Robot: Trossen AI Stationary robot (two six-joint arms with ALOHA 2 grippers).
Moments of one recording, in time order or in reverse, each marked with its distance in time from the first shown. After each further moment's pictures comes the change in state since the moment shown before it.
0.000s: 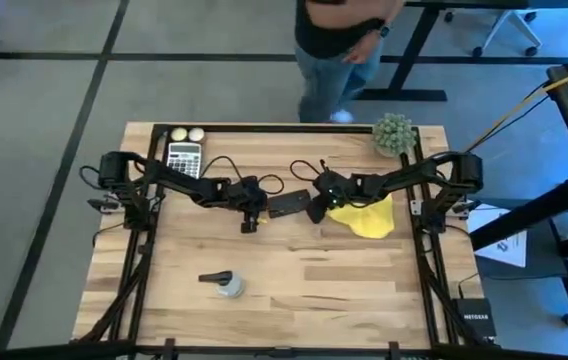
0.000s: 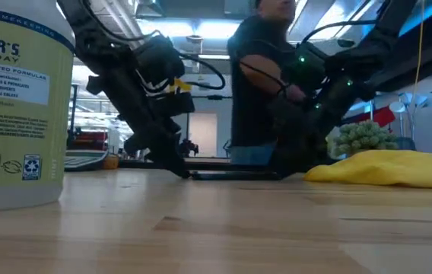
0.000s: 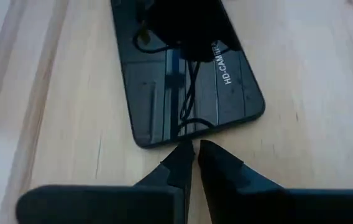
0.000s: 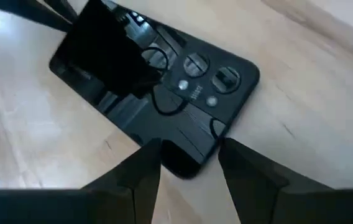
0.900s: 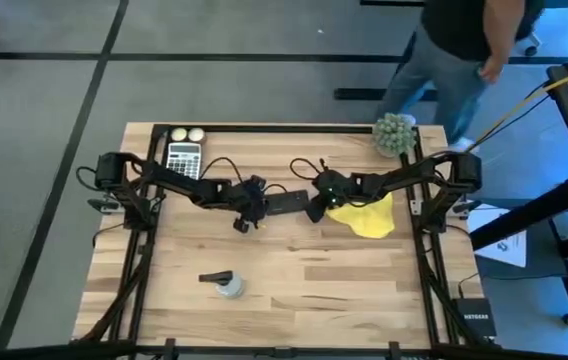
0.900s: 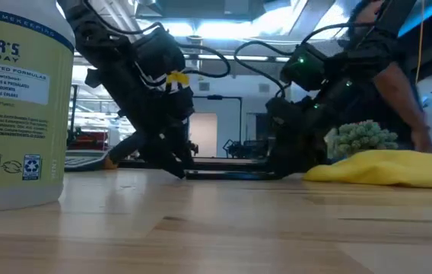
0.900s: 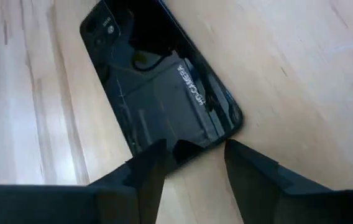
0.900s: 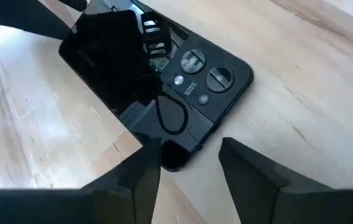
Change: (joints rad) left arm -0.024 -0.024 0.017 -0.028 -0.081 0.471; right arm 0.000 0.005 0.001 0.011 -0.029 0.023
